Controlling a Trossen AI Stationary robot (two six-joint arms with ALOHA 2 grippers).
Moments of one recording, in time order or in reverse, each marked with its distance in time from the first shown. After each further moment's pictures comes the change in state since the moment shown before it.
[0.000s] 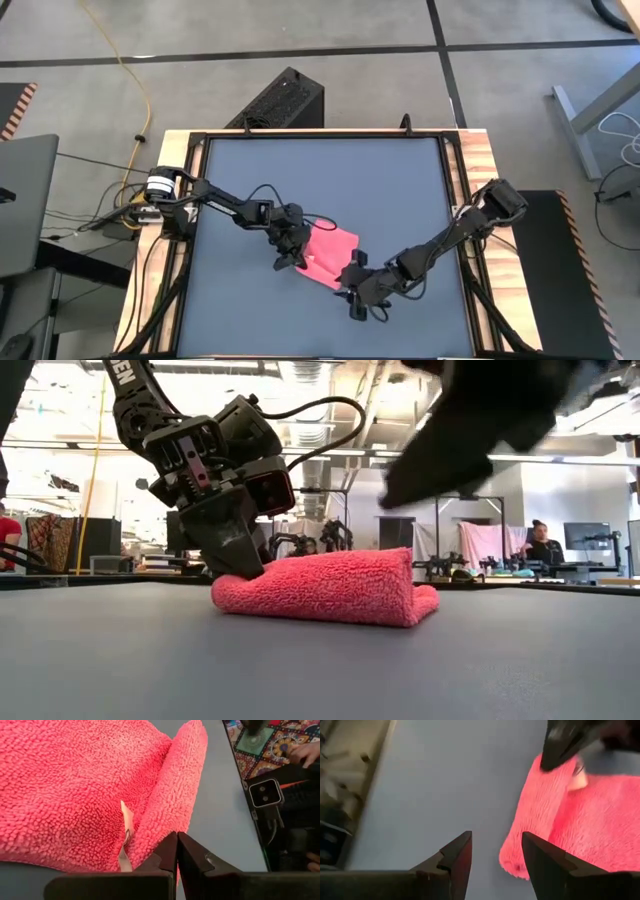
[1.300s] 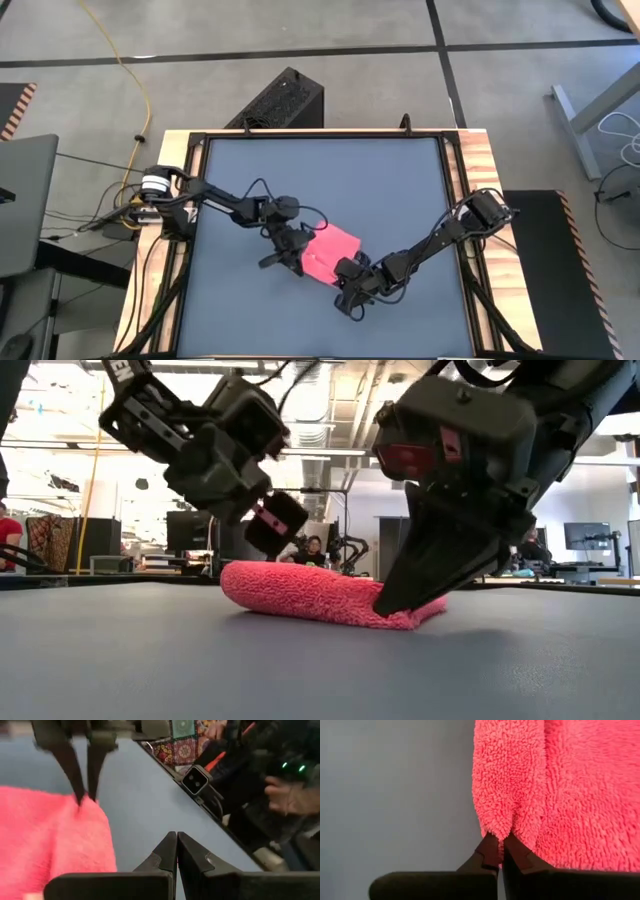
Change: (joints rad) left arm 0.011 -0.048 -0.004 0.257 0.288 0.292; right arm -0.032 0.173 0.061 -0.092 -0.042 0.420
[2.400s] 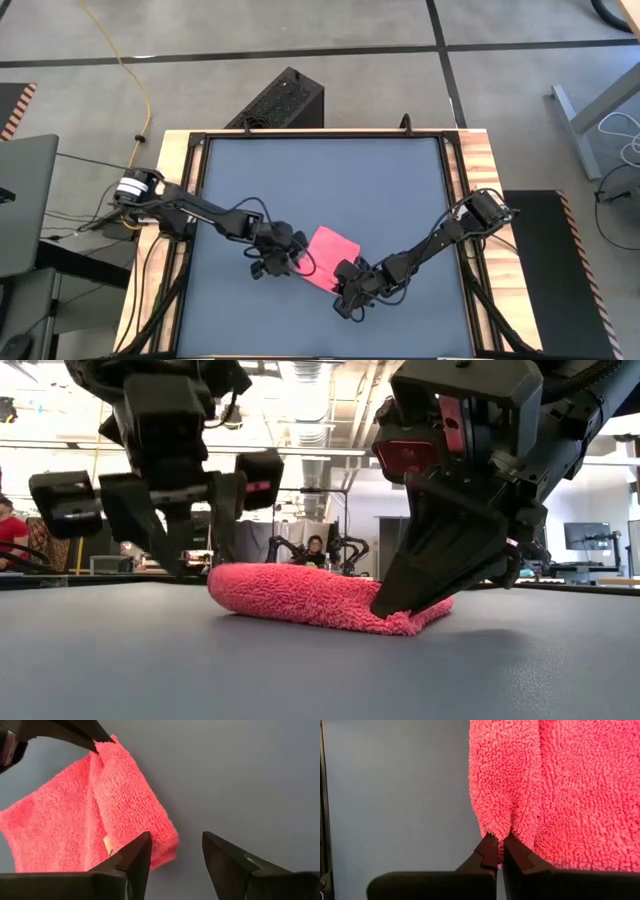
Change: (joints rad) left arm -0.198 -0.158 0.003 -0.483 -0.668 0.887; right arm -0.010 0.003 -0.004 0.062 -0.018 0.063
